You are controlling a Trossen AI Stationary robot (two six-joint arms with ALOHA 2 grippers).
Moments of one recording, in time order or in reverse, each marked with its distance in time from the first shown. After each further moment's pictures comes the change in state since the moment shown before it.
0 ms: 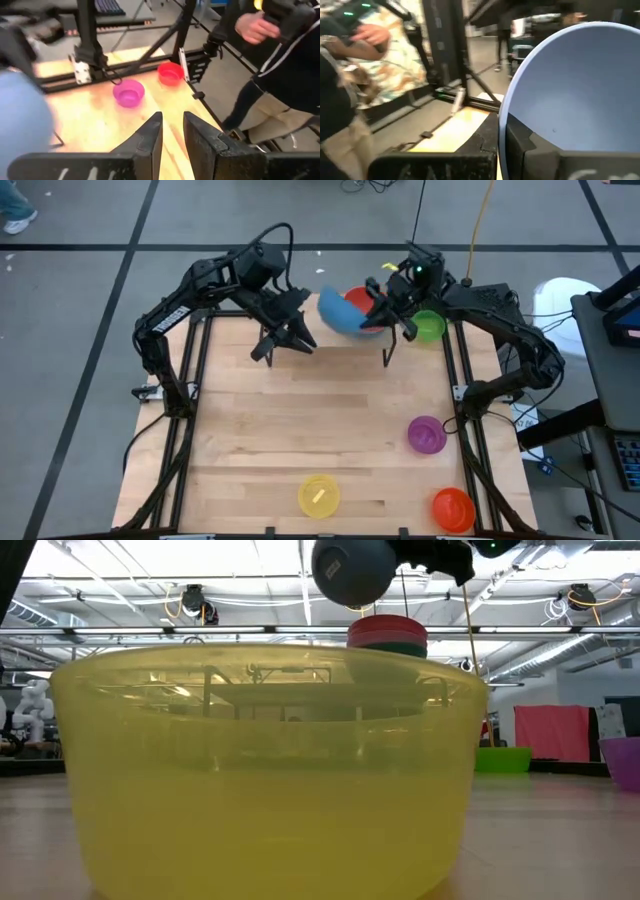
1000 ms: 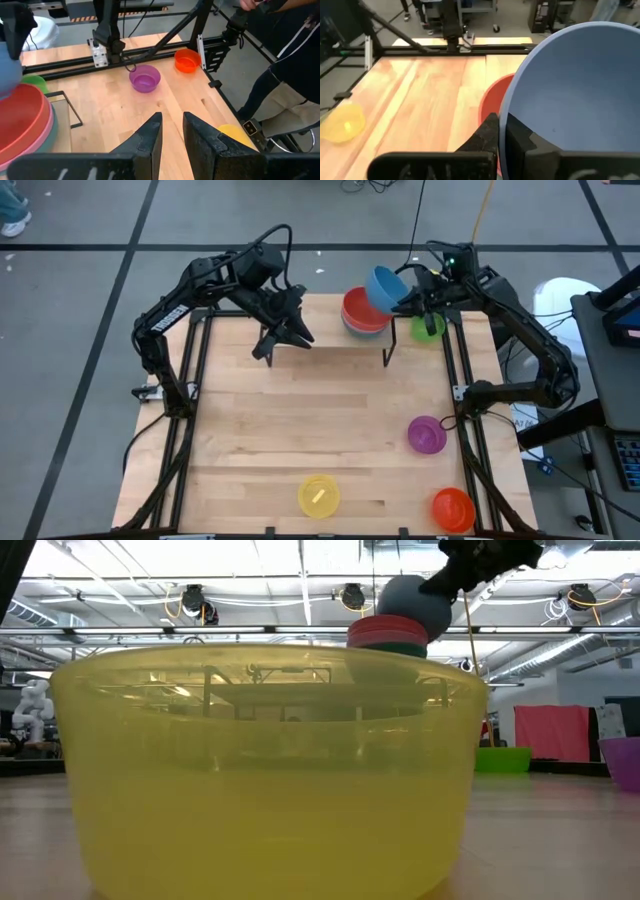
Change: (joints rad) left arm 0.008 -0.002 0.000 -0.050 -0.099 0.028; right arm -0.259 -0.186 0.001 -0.671 0.343 -0.432
